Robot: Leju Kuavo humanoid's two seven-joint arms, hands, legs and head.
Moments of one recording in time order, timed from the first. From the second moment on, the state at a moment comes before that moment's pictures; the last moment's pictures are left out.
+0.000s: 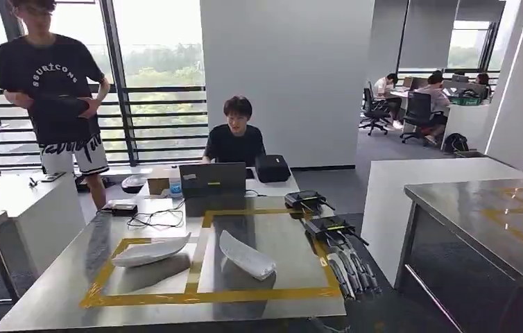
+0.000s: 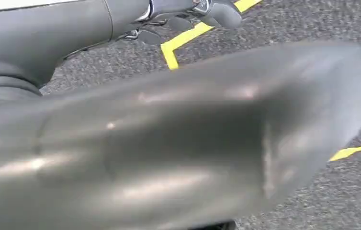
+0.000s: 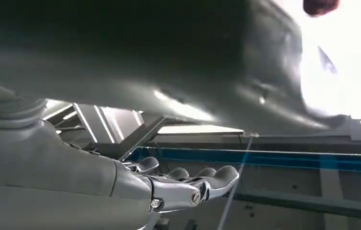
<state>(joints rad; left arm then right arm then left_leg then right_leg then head) -0.17 -0.21 0.89 -0.19 -0.97 -0.18 -0.25 -0.65 0.05 0.24 -0.60 1.37 -0.70 -0.41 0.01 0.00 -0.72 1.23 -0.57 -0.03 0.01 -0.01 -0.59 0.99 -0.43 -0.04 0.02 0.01</state>
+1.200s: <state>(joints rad) -0.17 -0.20 0.89 -0.19 -0.97 -0.18 -0.24 -0.66 0.07 0.24 -0.56 1.36 -0.70 -0.39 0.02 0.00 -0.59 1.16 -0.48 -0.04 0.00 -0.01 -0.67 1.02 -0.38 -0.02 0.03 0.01</state>
